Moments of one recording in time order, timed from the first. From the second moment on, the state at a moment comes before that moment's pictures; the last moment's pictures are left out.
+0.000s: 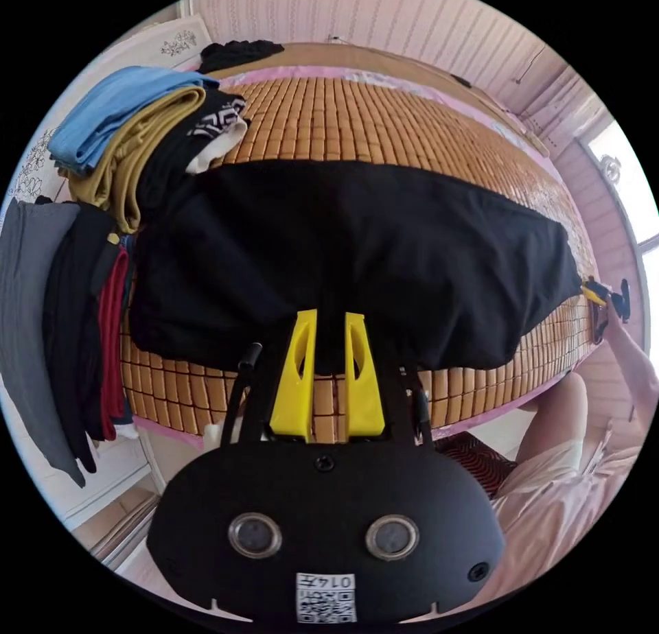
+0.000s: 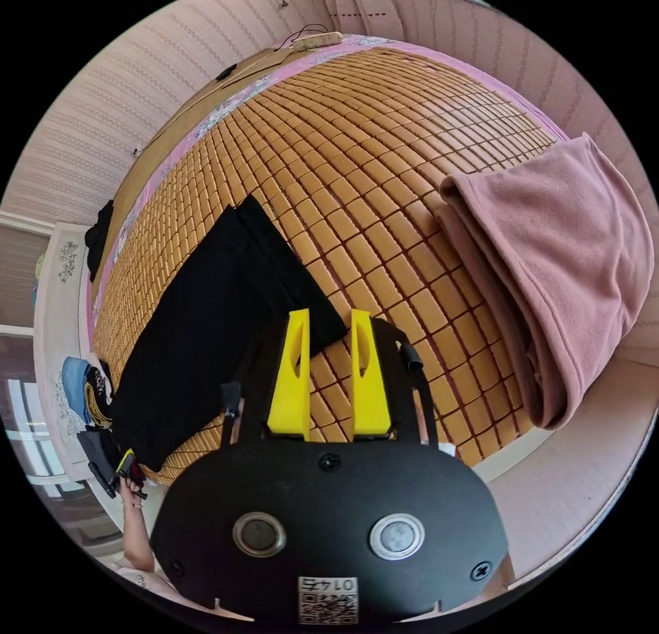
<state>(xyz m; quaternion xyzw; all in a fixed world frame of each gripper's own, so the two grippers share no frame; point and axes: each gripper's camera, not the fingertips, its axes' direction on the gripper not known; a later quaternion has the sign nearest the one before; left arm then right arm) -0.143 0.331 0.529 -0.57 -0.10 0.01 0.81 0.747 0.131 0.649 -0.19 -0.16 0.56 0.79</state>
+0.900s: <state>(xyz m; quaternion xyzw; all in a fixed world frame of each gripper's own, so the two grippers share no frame) 0.042 0.347 0.563 -0.58 -0.03 0.20 0.79 0.679 0.231 0.579 -0.18 -0.14 0.45 0.86</state>
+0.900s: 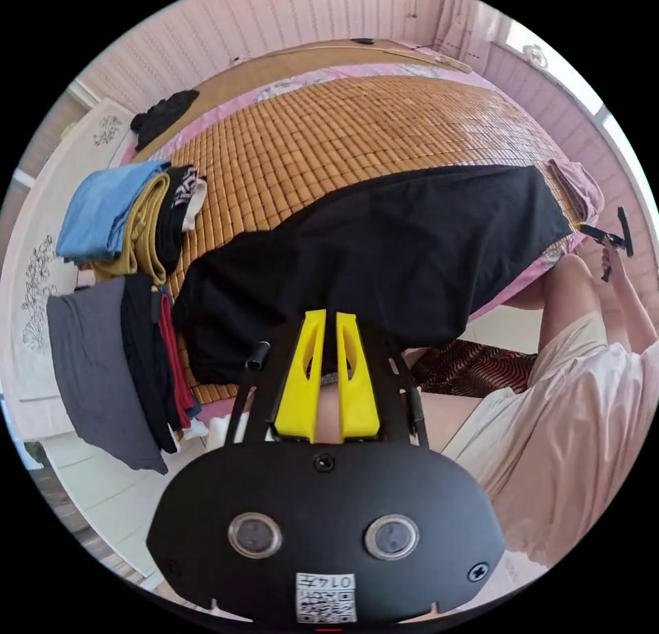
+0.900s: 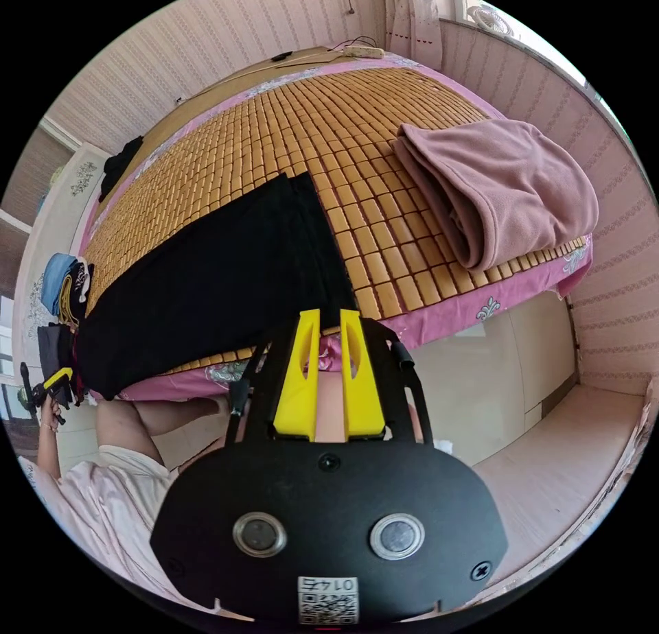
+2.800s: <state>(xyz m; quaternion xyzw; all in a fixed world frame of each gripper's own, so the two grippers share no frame) 0.563 0.583 0.856 -0.47 0.28 0.52 0.66 0.705 0.349 0.629 -0.13 -0.20 0.52 0.82</state>
